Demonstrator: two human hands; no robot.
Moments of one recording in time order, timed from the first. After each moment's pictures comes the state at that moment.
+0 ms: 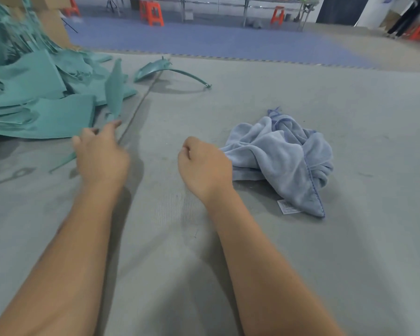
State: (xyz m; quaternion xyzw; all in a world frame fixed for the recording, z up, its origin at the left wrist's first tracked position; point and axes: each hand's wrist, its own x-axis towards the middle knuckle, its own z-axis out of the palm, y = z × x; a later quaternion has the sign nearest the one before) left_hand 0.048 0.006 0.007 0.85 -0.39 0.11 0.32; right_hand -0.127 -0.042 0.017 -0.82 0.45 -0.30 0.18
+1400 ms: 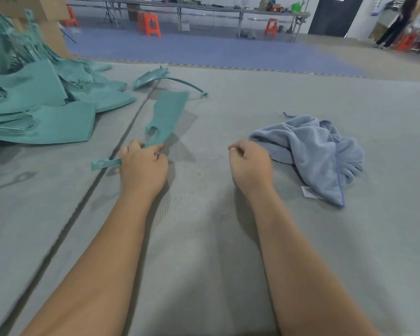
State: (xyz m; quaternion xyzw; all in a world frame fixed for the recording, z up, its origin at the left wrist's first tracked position) left_hand -0.004 -0.013 -0.006 0.82 -0.45 0.00 0.35; right_hand -0.198 -0.079 0.008 -0.72 0.53 -0.40 0.20
